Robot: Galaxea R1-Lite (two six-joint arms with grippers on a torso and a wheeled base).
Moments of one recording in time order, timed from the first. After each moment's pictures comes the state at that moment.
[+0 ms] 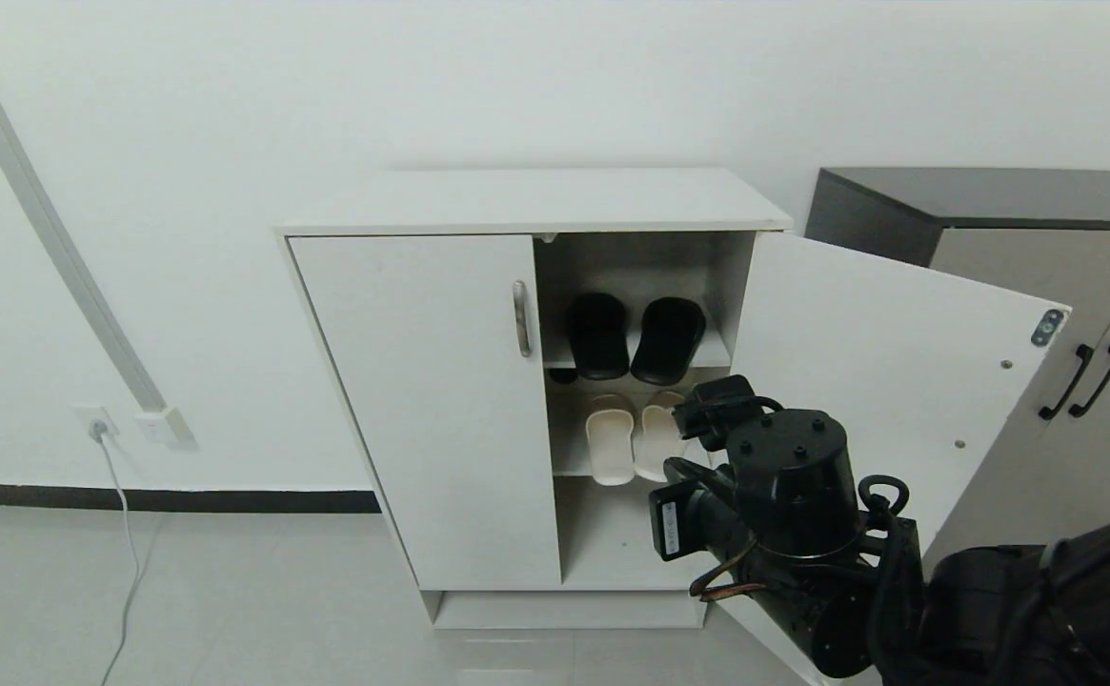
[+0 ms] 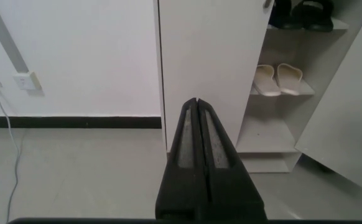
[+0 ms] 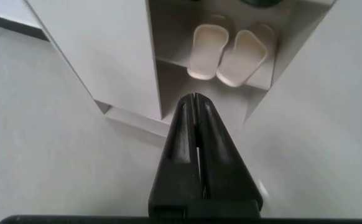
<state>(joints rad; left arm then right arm) 0.00 0.00 0.00 0.00 0.04 0.00 0.91 1.87 -0.82 -0.74 -0.55 0.18</state>
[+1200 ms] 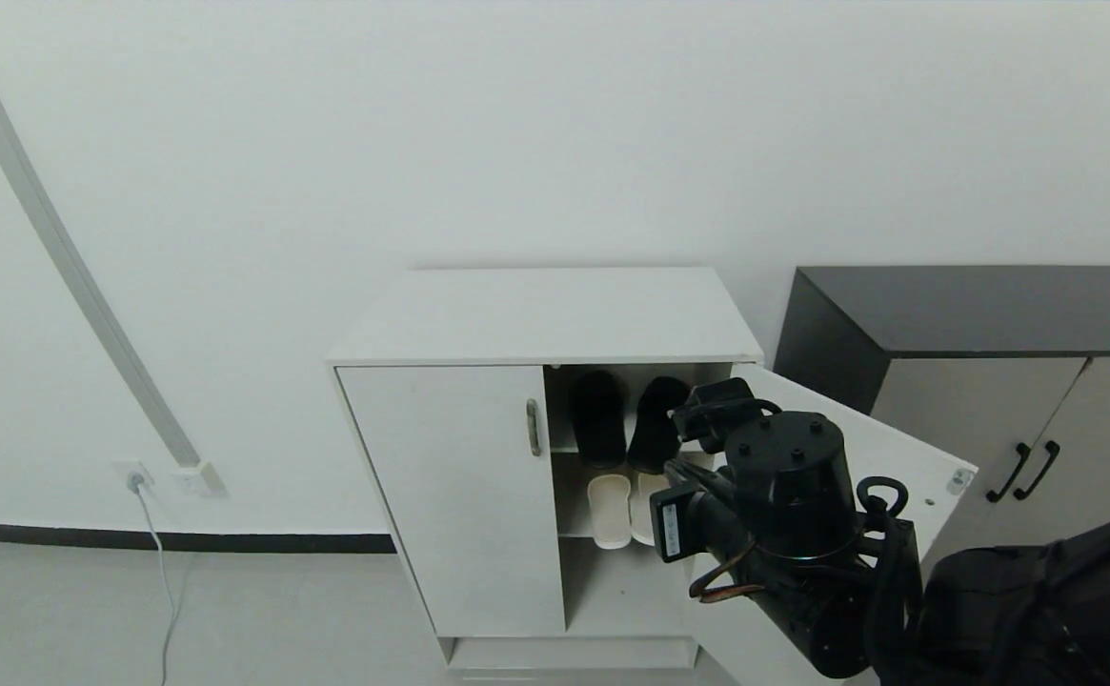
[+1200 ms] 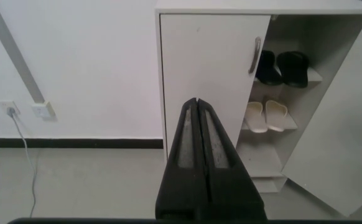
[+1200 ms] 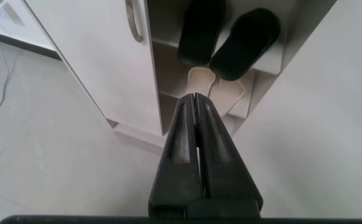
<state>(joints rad) 0.00 0.00 0.00 0.00 0.04 0.00 0.91 1.88 -0.82 -0.74 -0.55 0.17</state>
